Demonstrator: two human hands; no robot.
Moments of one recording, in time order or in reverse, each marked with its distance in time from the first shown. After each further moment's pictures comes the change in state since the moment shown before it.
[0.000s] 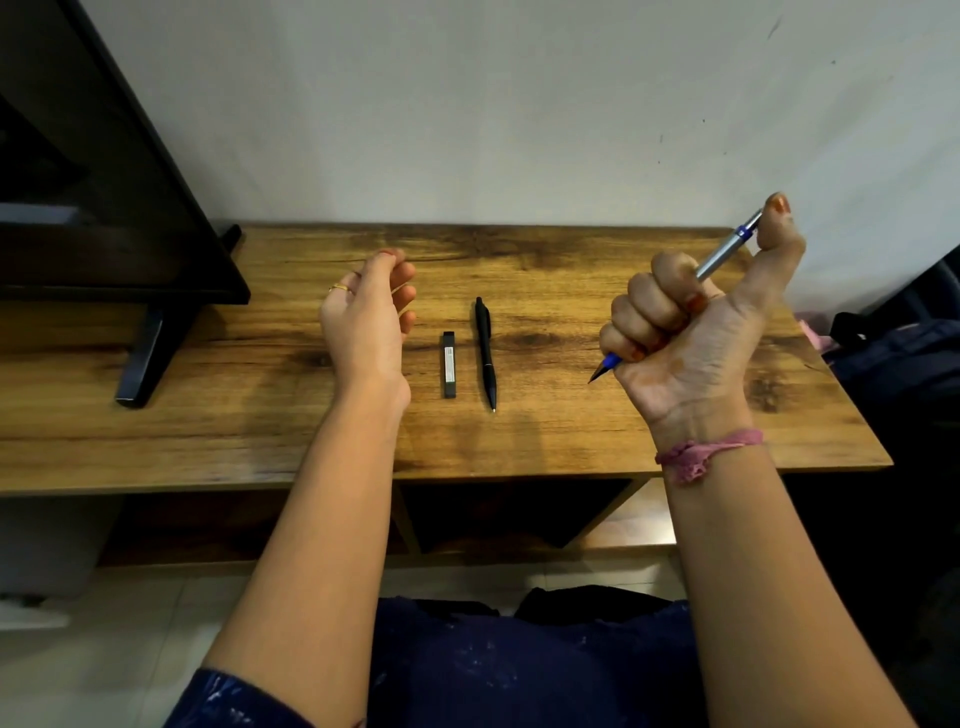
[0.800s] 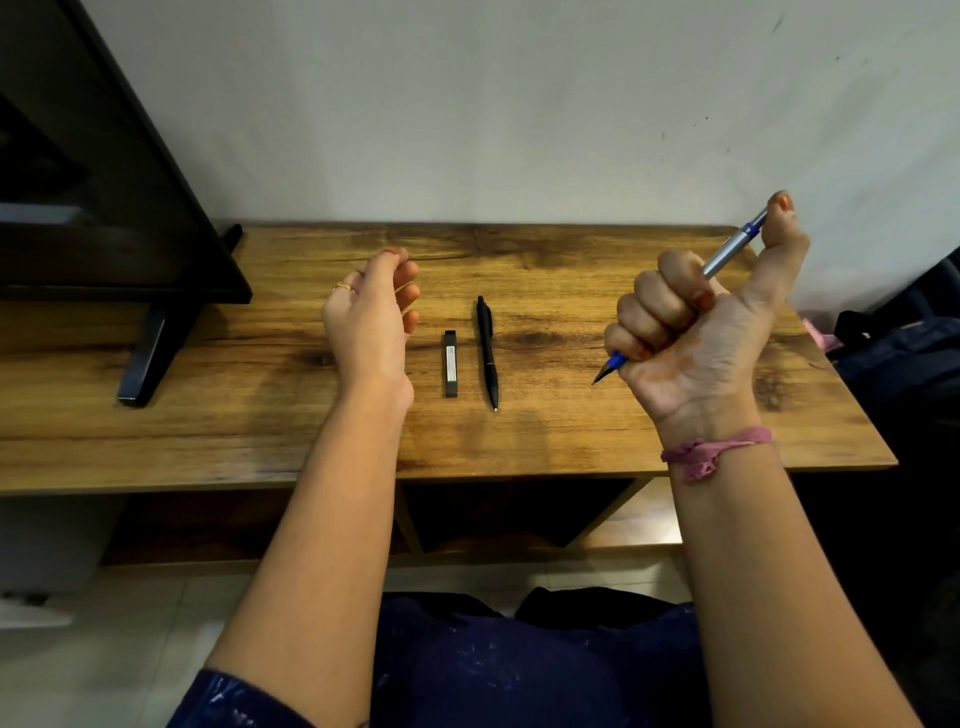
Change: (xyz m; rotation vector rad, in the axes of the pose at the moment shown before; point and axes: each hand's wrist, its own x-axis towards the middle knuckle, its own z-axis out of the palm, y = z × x) left_hand 0.000 -0.005 -0.002 -0.006 -0.010 -0.001; right_hand -0.002 0.001 -0.004 0.016 0.028 0.033
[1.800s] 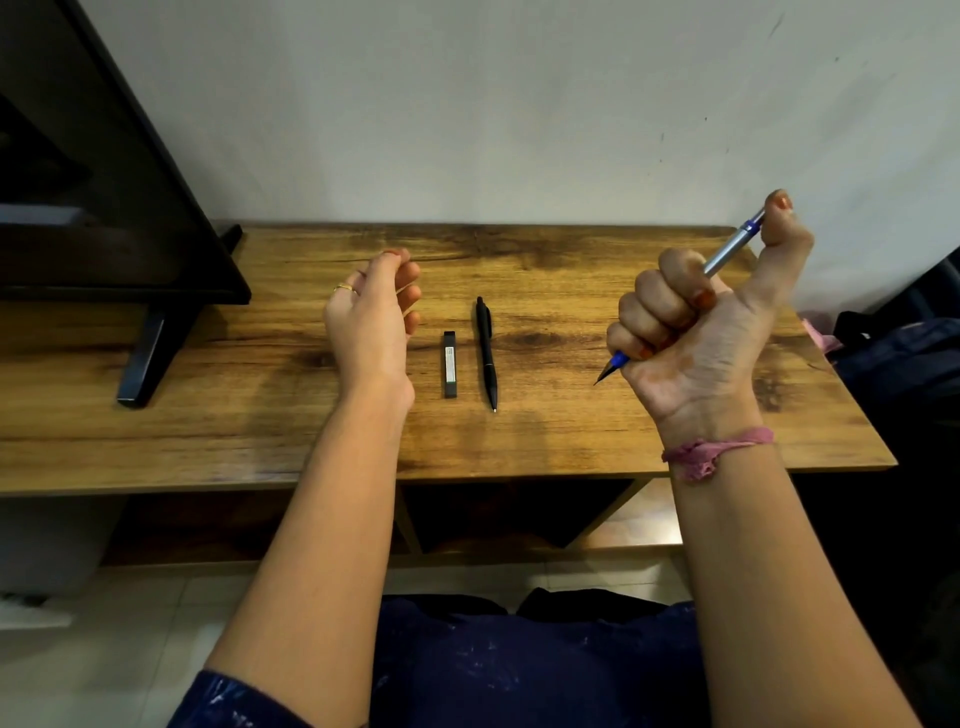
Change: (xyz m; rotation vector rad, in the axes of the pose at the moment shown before) left_hand 0.006 0.003 -0.005 0.001 0.009 -0.006; right_hand 0.004 0.005 0.007 -0.015 -0.015 -0.027
